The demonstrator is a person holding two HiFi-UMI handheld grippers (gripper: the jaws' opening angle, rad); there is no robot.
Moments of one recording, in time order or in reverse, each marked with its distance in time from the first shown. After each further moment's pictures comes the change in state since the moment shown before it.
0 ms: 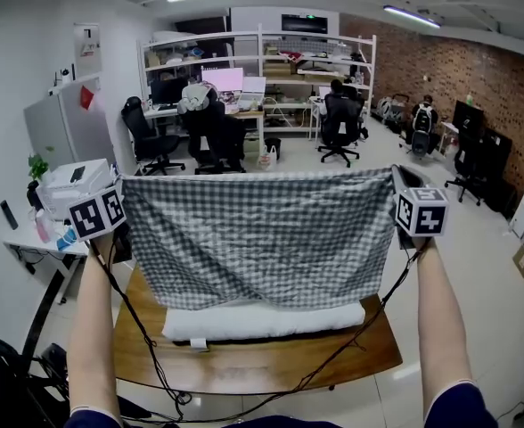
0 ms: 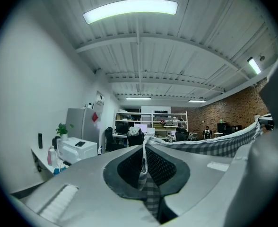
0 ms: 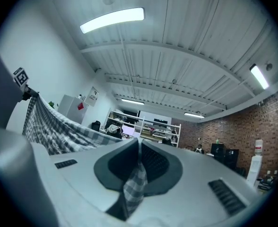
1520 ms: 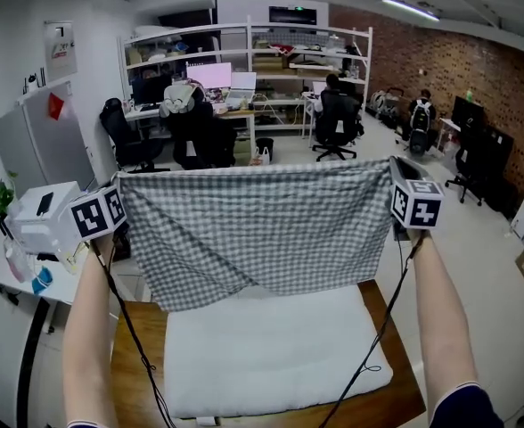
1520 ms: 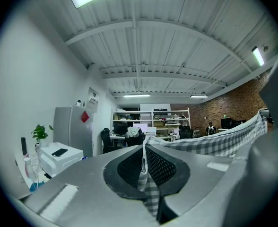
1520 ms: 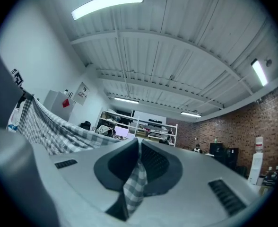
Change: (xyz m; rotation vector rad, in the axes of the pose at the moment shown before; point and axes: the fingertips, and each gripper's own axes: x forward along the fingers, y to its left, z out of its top) left arm 0.249 0.002 0.013 0.040 0.013 -0.007; right arm 0.227 0.008 -0.007 0.024 -0.008 -0.081
